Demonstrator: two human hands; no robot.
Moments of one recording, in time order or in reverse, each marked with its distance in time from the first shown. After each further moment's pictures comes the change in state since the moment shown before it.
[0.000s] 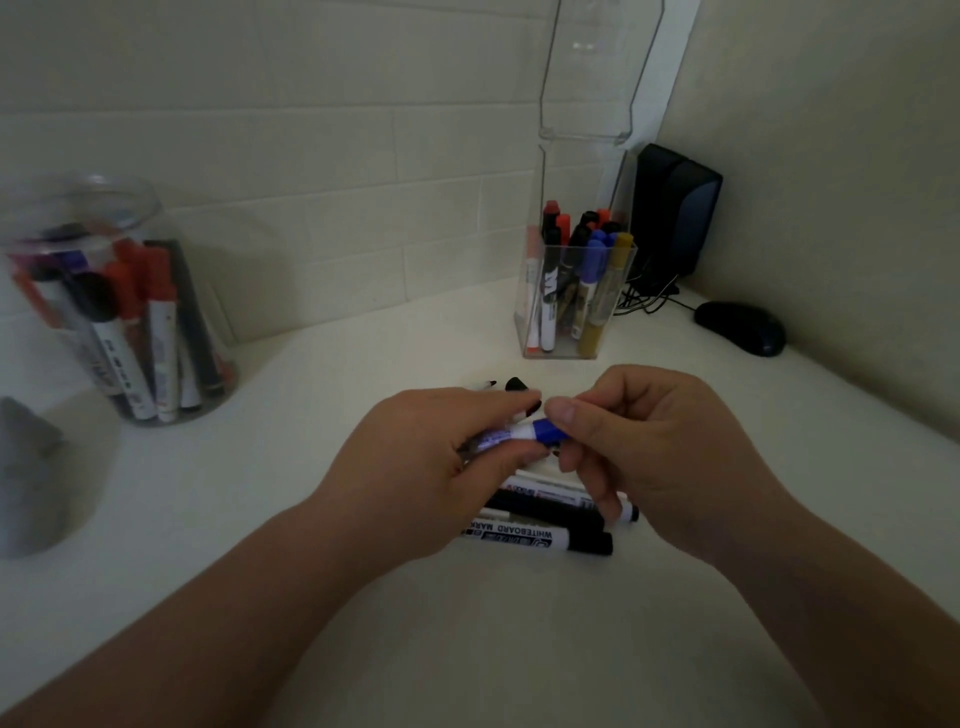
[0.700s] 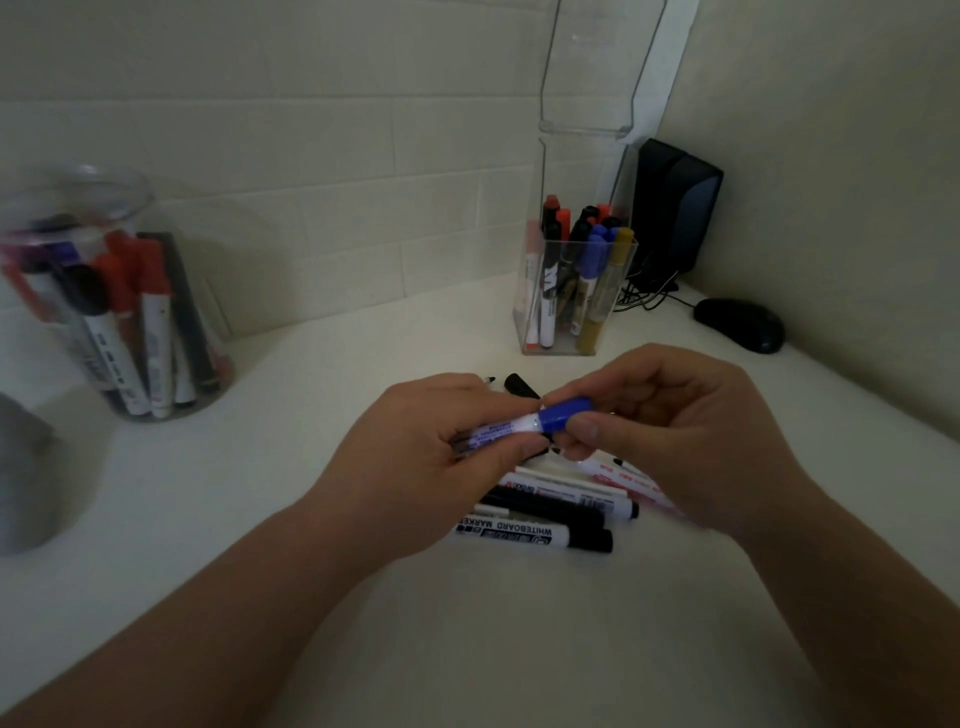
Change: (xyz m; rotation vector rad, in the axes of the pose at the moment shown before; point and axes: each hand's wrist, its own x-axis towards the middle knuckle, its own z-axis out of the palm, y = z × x) left_hand 0.002 -0.001 0.000 -0.081 0.022 -0.029; right_hand 0.003 0.009 -0.019 -0.052 -0.094 -0.270
